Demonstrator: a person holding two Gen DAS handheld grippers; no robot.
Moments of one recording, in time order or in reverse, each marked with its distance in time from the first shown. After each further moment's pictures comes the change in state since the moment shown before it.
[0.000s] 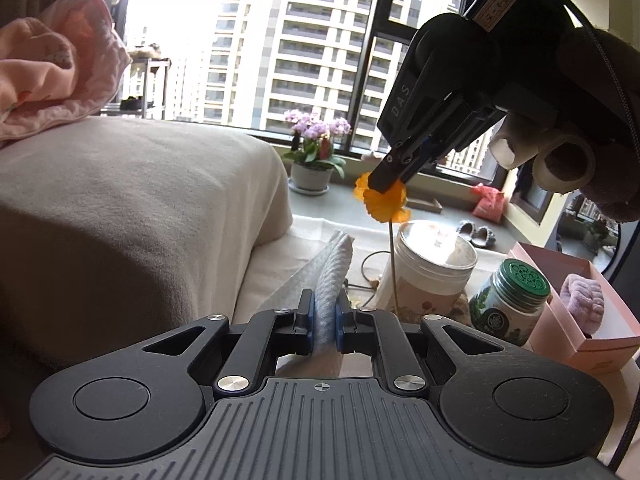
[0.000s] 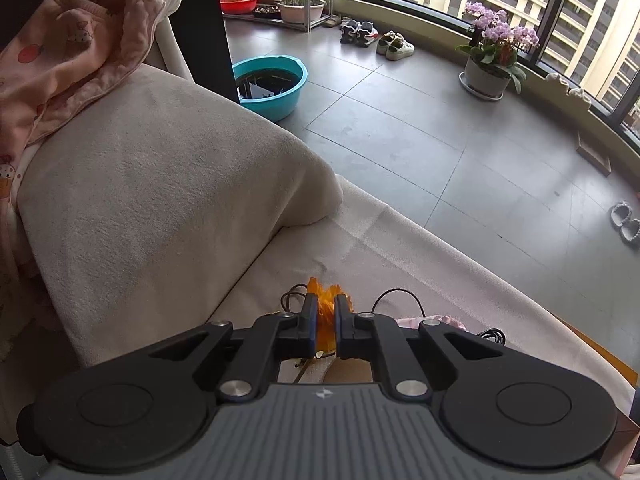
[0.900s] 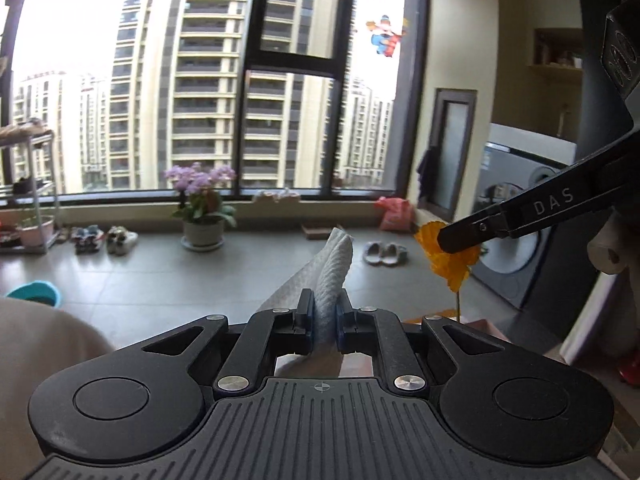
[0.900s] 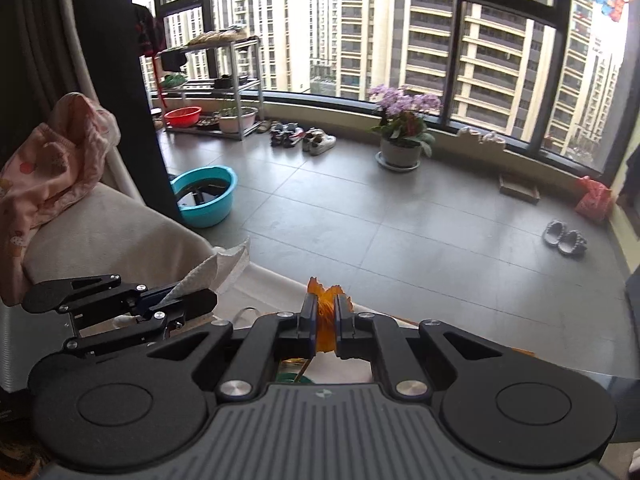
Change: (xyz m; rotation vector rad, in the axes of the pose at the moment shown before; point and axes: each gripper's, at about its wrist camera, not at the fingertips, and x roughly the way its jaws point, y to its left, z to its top) left arm 0.049 -0.189 0.094 0.237 -0.066 -0.284; right arm -0.166 -0.169 -0.117 0.159 -0.335 -0.125
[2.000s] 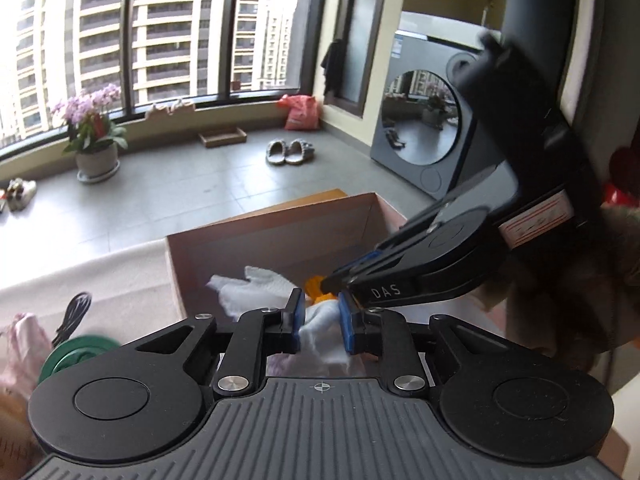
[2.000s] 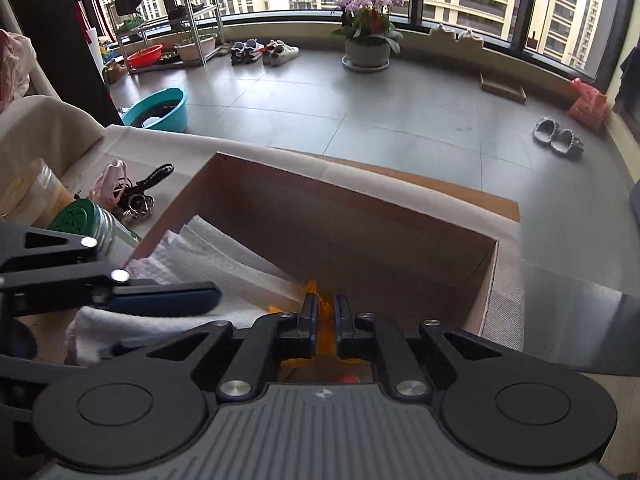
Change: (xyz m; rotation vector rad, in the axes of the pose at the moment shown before) left arm 0.135 -0.072 -0.077 0.074 0.281 -0.244; right arm 0.131 -0.126 -0.146 0.086 0.244 0.017
